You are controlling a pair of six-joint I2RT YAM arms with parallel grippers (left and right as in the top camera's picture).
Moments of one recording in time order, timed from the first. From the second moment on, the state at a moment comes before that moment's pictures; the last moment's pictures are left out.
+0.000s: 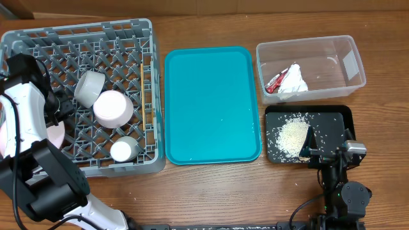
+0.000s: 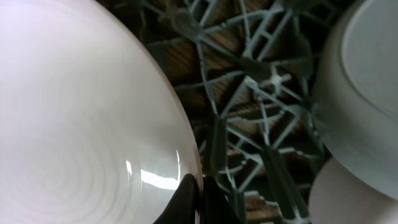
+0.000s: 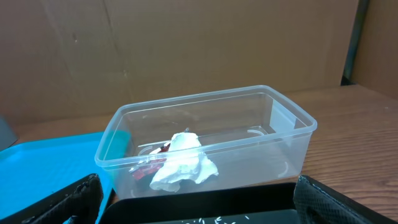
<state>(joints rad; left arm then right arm) 0.50 1.87 1.54 -1.07 -0.12 -0.11 -0.10 0.02 0.02 -0.03 -0.05 0.10</state>
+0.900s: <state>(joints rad) 0.70 1.59 1.64 -1.25 1.12 0.17 -0.10 0.02 0.02 -0.04 -0.05 0.10</state>
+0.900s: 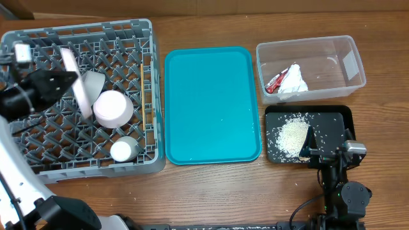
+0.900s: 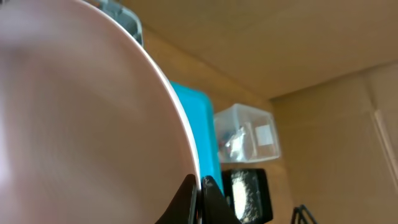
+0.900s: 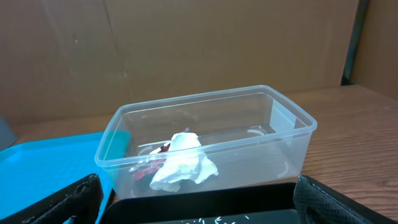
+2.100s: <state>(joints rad) 0.39 1.91 1.64 -1.15 1.53 0.42 -0.10 0.02 0.02 -0.04 -0.05 0.10</state>
